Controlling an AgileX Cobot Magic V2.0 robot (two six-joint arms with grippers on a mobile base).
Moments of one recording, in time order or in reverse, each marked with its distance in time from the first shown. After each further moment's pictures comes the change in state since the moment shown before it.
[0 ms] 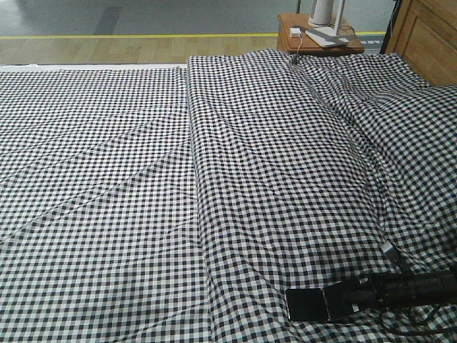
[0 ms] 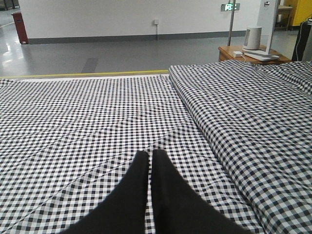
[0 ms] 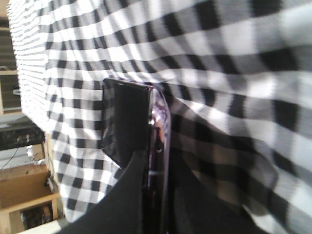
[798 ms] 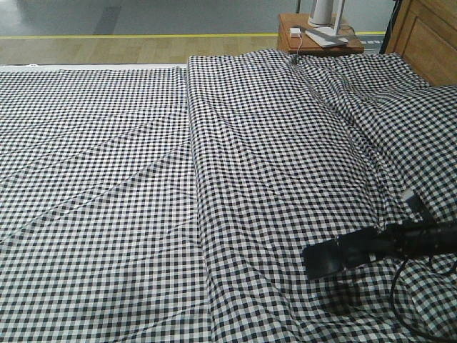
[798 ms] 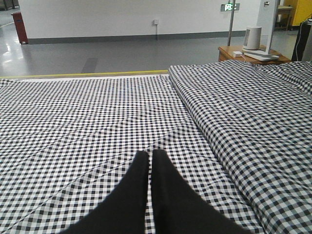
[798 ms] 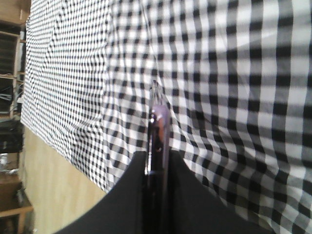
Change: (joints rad) left arm 0.000 0.000 0.000 0.000 0.000 0.000; right arm 0.000 -0.322 0.010 -0.043 0.067 0.118
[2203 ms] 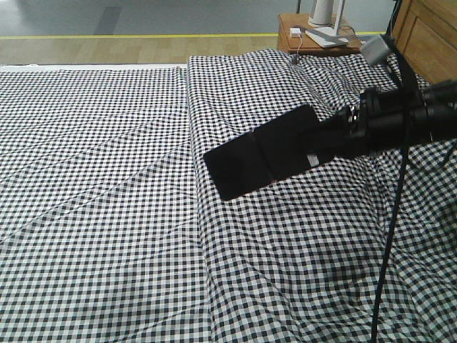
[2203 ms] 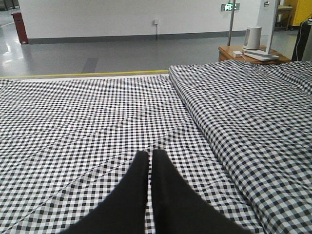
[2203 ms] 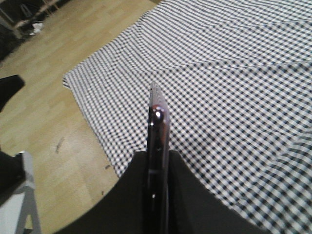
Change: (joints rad) left arm 0.000 0.000 0.000 0.000 0.000 0.000; right arm 0.464 -0.976 0.233 0.092 0.075 0.045
